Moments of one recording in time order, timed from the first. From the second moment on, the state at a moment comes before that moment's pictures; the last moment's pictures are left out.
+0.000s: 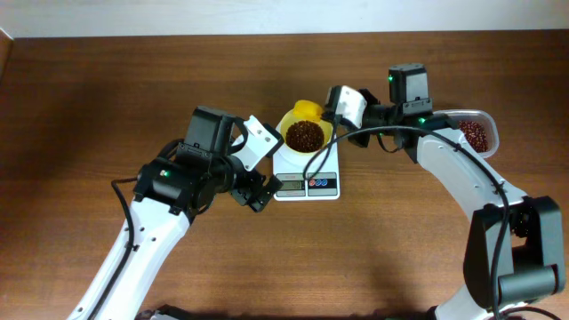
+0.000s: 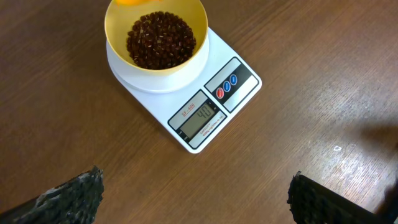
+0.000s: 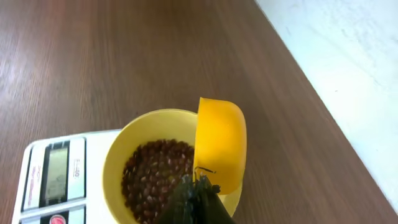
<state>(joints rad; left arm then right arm) -0.35 1.30 1.18 -0.87 0.29 0.34 0.20 1.79 1.22 -0.19 -0.80 -0.87</state>
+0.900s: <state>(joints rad) -0.35 1.30 1.18 -0.87 0.29 0.34 -0.26 1.73 1.22 -0.06 -0.48 0.03</state>
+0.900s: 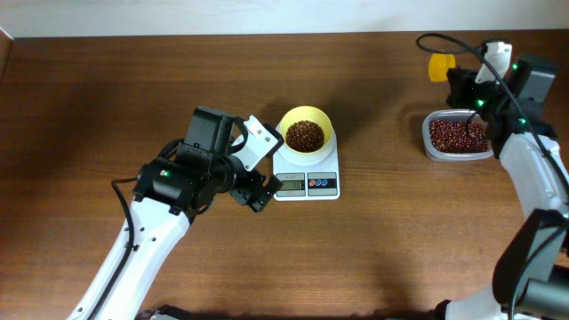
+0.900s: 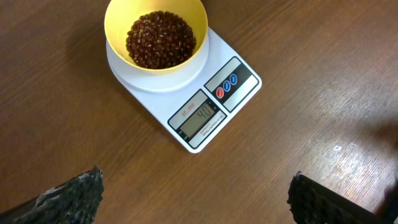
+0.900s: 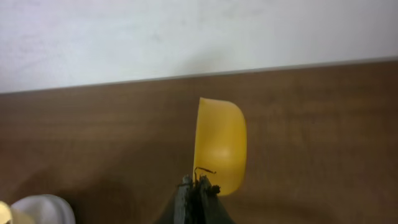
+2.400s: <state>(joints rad) -0.35 1.30 1.18 -0.87 0.29 0.34 -0.21 1.74 1.23 -0.58 -0.17 0.03</state>
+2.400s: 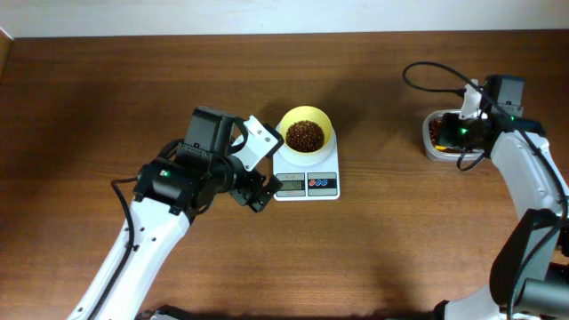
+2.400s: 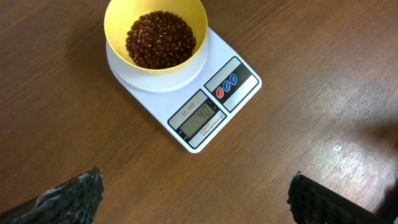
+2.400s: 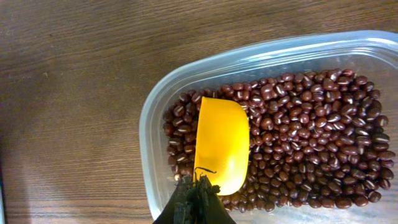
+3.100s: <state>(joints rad) -0.35 1.30 1.18 -0.87 0.29 0.34 -0.35 1.73 1.25 -0.59 -0.27 0.03</state>
